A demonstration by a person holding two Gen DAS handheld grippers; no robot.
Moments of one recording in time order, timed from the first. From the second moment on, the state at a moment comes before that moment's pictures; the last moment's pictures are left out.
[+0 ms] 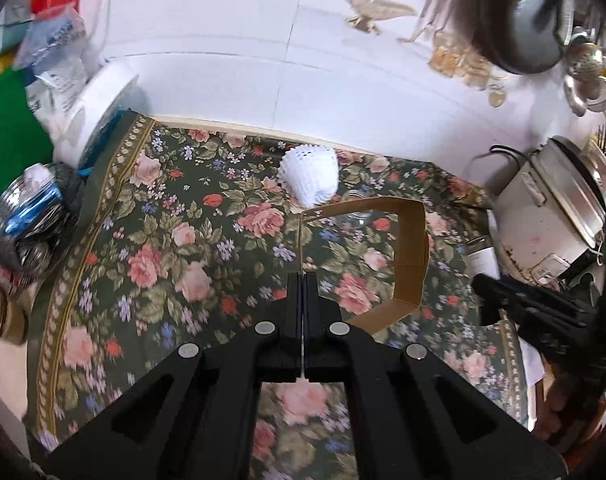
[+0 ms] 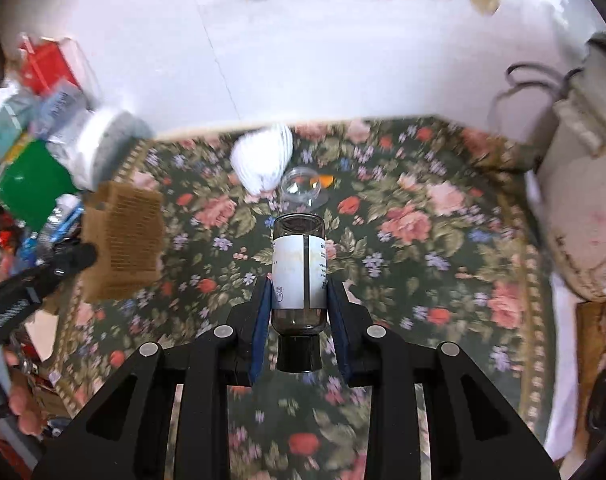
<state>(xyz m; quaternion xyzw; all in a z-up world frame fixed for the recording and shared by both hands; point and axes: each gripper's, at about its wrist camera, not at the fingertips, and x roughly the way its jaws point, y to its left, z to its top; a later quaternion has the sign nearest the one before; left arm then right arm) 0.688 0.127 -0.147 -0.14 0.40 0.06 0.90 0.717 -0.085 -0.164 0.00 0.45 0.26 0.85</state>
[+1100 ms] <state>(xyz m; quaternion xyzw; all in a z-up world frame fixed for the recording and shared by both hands) 0.373 0.138 -0.178 -0.09 0.44 0.01 0.89 0.408 -0.078 -0.152 0.03 0.42 0.23 0.88</state>
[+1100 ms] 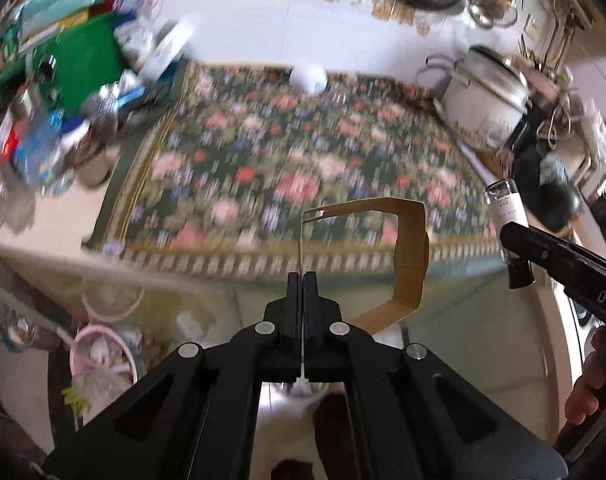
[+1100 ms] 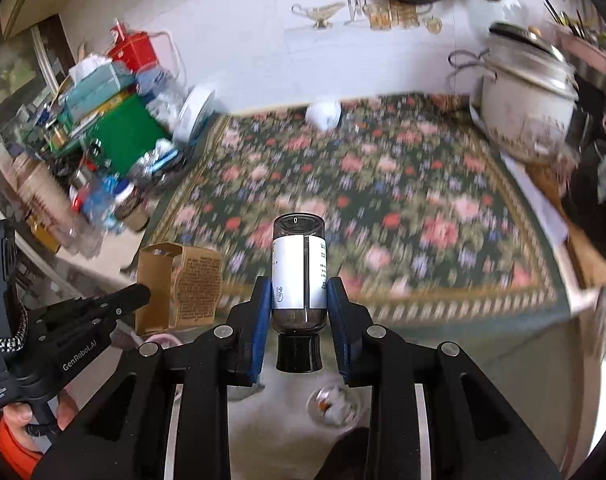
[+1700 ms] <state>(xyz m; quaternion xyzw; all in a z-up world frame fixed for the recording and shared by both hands) 0.339 0.114 -0.351 -0.11 0.59 0.00 0.80 0.352 -0.078 -0.284 0.03 0.55 0.20 0.81</state>
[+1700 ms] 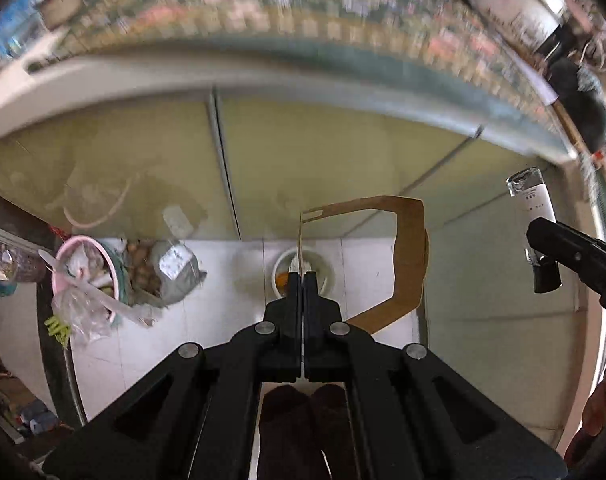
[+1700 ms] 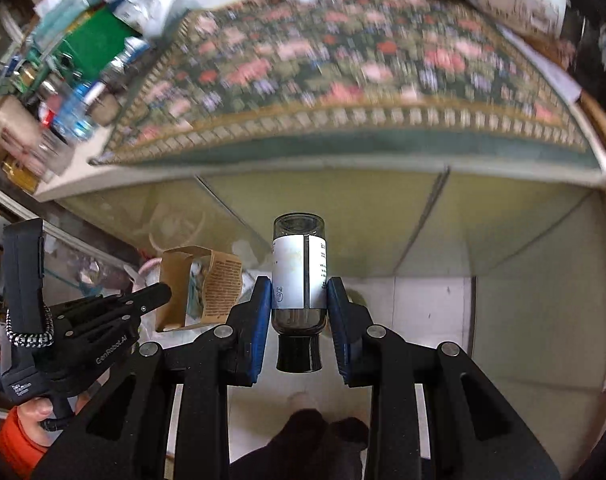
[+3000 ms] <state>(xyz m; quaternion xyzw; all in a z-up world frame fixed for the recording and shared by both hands) 0.399 0.098 -0.792 -0.17 0.66 0.01 0.73 0.412 -0.063 -0.680 0.01 0.64 0.24 0.73</state>
